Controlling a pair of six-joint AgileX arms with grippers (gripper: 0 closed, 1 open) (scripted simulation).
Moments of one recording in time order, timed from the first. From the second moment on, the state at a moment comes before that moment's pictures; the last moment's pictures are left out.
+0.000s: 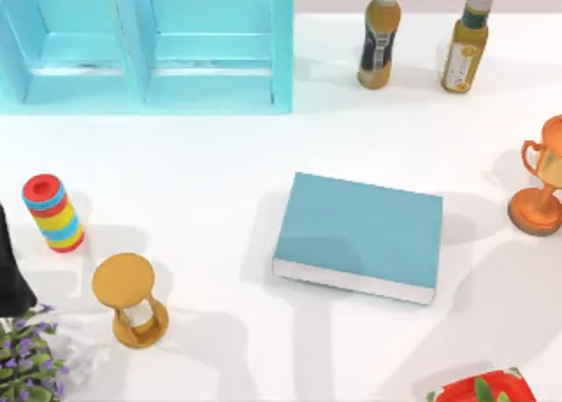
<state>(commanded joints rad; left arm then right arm) 0.00 0.00 0.00 0.00 0.00 0.00 -0.42 1.99 1.35 -0.92 0.00 -0.40</state>
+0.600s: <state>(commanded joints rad) 0.00 0.00 0.00 0.00 0.00 0.00 -0.29 1.87 1.57 -1.15 0.07 -0.11</state>
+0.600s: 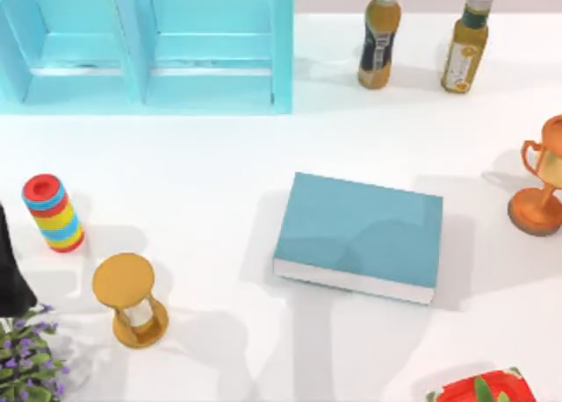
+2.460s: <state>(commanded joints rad) 0.00 0.00 0.00 0.00 0.00 0.00 0.60 2.17 1.88 -1.28 0.01 0.62</state>
